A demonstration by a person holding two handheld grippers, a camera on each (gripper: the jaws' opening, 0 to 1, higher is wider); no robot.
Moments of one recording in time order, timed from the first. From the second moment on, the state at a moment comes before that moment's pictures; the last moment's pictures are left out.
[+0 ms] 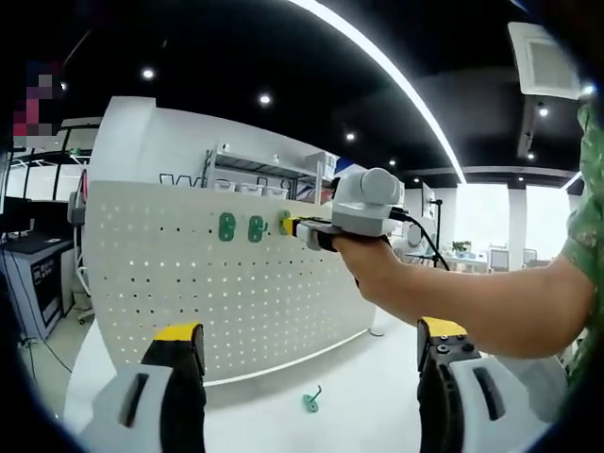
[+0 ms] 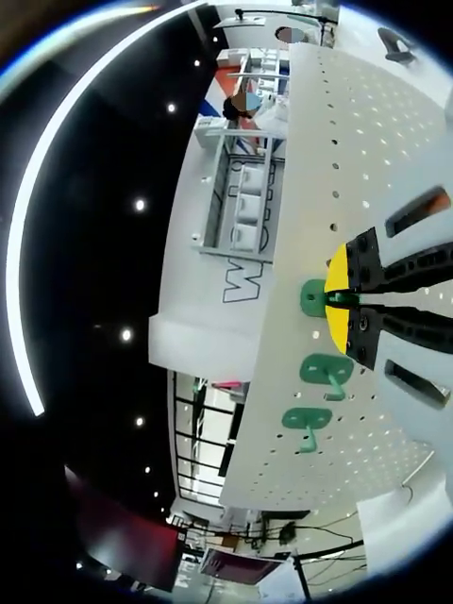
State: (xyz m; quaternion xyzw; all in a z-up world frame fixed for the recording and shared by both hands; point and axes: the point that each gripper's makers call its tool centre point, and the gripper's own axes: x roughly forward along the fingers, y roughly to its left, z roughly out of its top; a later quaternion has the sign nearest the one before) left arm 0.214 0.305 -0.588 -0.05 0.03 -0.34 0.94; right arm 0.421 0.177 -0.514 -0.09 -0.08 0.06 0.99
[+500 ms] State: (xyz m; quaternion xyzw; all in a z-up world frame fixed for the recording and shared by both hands) left arm 0.215 0.304 -0.591 -0.04 0.03 -0.34 0.94; right arm 0.422 0.178 -0.517 -0.08 -0.08 0.05 0.99
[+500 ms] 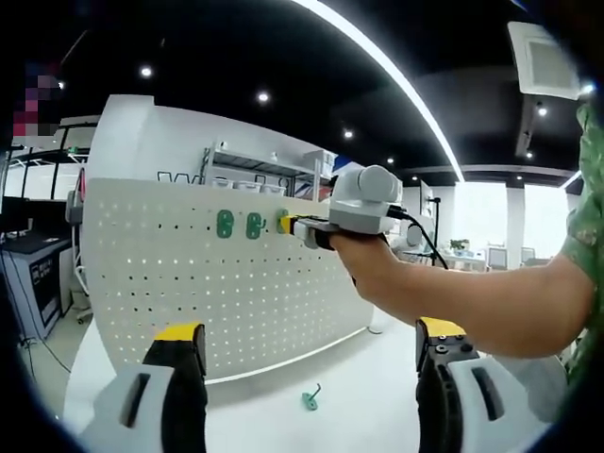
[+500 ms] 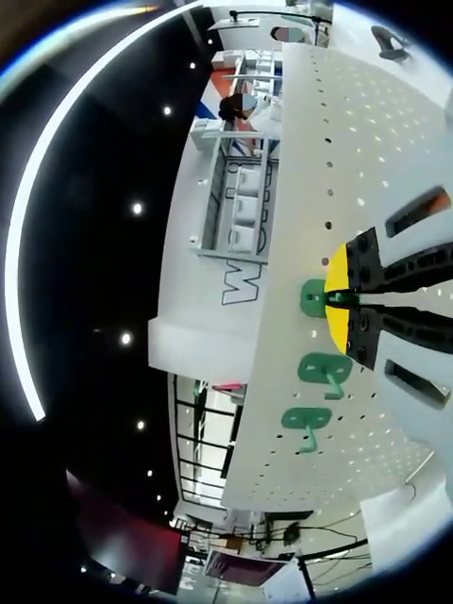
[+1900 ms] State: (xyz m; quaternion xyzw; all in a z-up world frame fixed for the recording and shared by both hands) left arm 0.212 0.302 -0.599 -0.03 0.05 -0.35 0.93; right arm 0.420 0.176 -0.528 -0.06 -0.06 0.06 0.99
